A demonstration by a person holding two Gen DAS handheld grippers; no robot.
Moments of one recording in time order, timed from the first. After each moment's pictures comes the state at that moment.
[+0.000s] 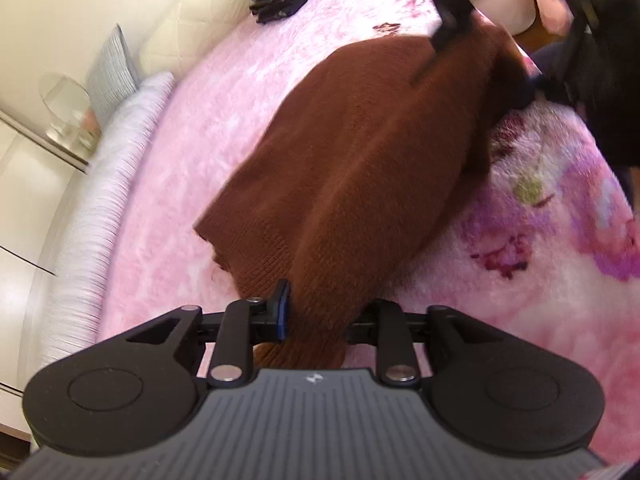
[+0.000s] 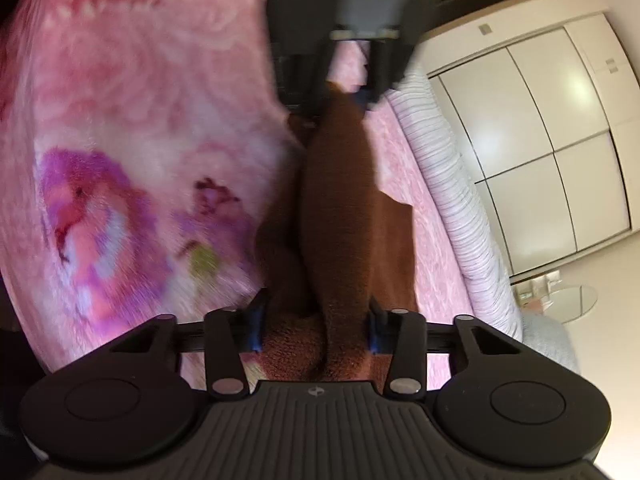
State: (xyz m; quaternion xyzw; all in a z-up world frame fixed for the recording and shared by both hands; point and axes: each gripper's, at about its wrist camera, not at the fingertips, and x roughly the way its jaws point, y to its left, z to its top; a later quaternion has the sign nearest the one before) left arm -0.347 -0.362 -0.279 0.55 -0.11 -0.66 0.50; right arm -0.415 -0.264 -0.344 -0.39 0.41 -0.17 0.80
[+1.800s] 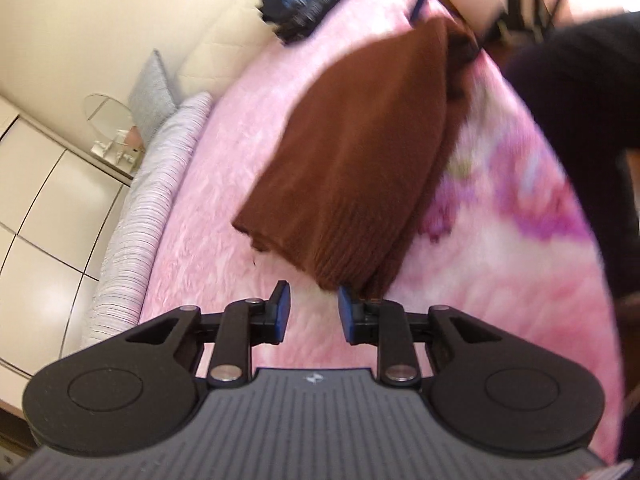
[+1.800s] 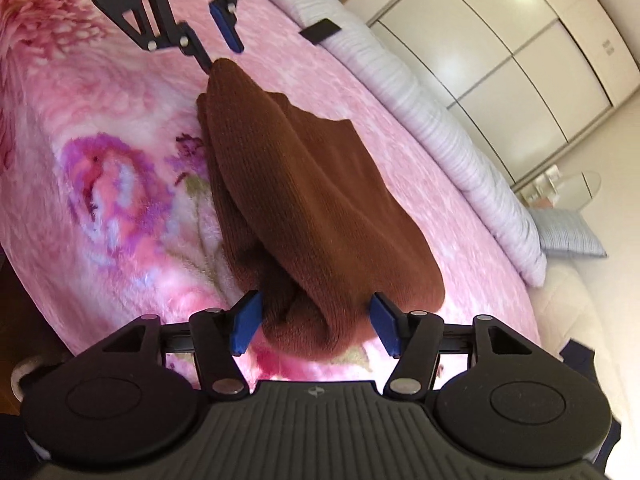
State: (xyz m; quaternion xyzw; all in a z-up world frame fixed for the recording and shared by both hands) left arm -0.348 -0.290 -0.258 0.49 -0.12 -0.66 0.56; right arm -0.472 -0.265 -0.333 -0.25 0.42 -0.25 0.84
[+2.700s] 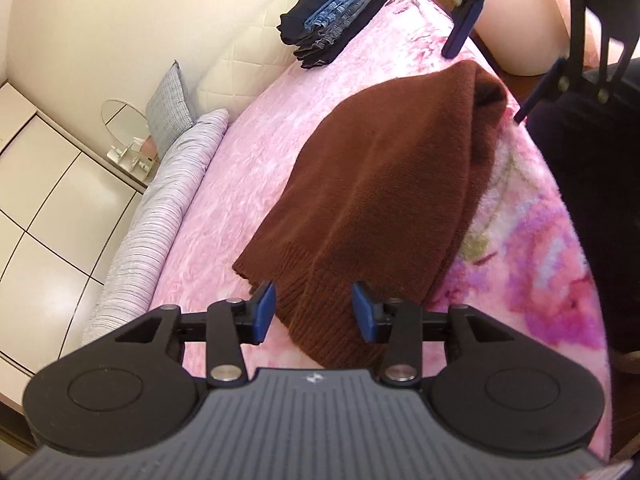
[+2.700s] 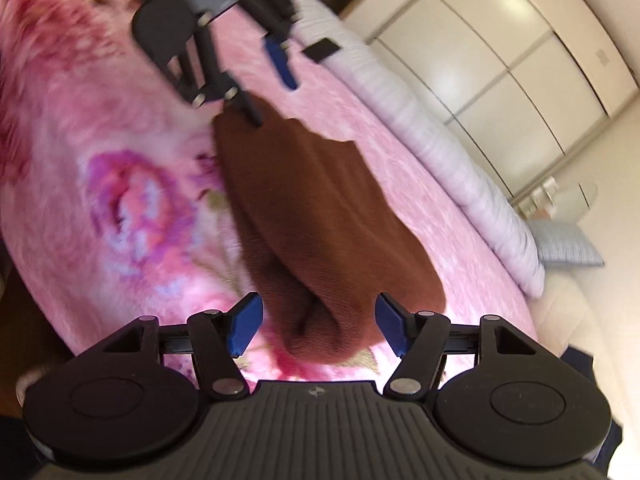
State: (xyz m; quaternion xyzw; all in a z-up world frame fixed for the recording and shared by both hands) left arm -0.370 -0.300 -0.266 0.49 -0.12 -0.65 0.57; right arm -0.487 -0.234 -0.335 -0.28 0.41 -0.23 0.84
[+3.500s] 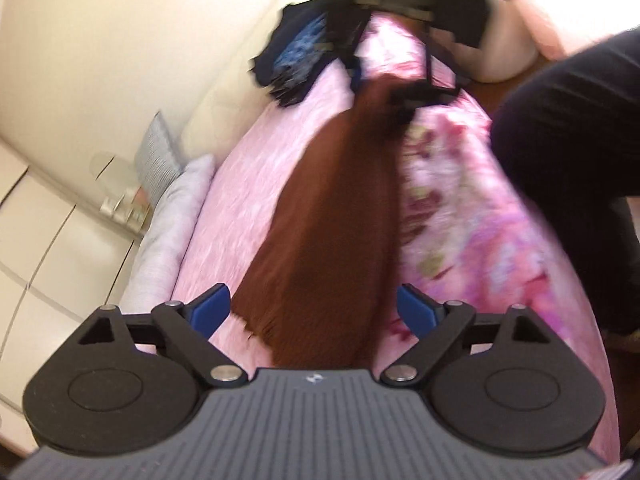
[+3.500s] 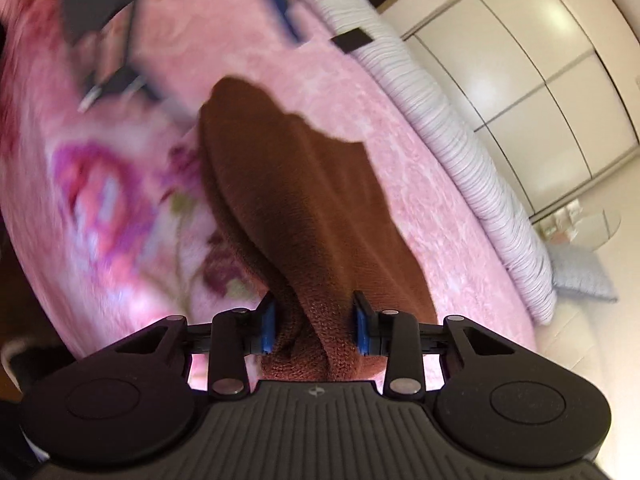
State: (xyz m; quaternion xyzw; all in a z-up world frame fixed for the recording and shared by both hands) left arm -0.388 -0.271 -0.277 0.49 -0.21 -0.66 0.52; right arm -0.442 -0.297 -0.302 -0.27 0.43 -0.19 0.84
